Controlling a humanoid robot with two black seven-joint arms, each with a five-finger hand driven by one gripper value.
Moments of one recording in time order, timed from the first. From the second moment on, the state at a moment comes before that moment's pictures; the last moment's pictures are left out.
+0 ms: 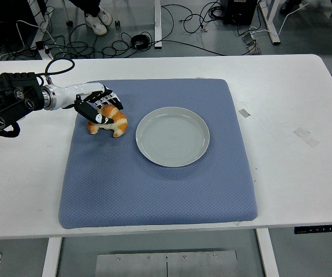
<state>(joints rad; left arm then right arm) -1.23 0.31 0.25 -0.54 0.67 -0.34 -0.37 -0.10 0.00 0.10 0.06 -0.11 -0.10 0.22</state>
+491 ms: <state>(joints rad) -1.30 0.31 0.16 -0.54 0.66 -0.36 -0.38 -0.10 0.00 0.10 0.06 -0.11 -0.10 0.22</state>
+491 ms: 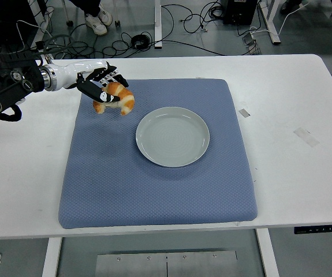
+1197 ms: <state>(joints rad) -1.31 0.11 0.10 -0.55 0.65 -0.37 -0.38 -0.10 0.00 0.10 0.06 -0.11 -0.10 0.22</state>
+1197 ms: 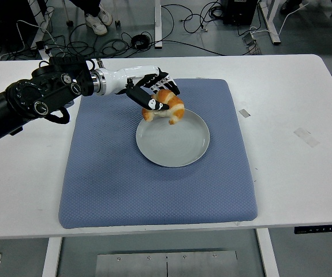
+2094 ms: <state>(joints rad) -1.21 0.08 0.11 -0.55 0.66 -0.36 -0.38 -0.10 0.00 0.10 0.06 -0.11 -0.10 0.22</state>
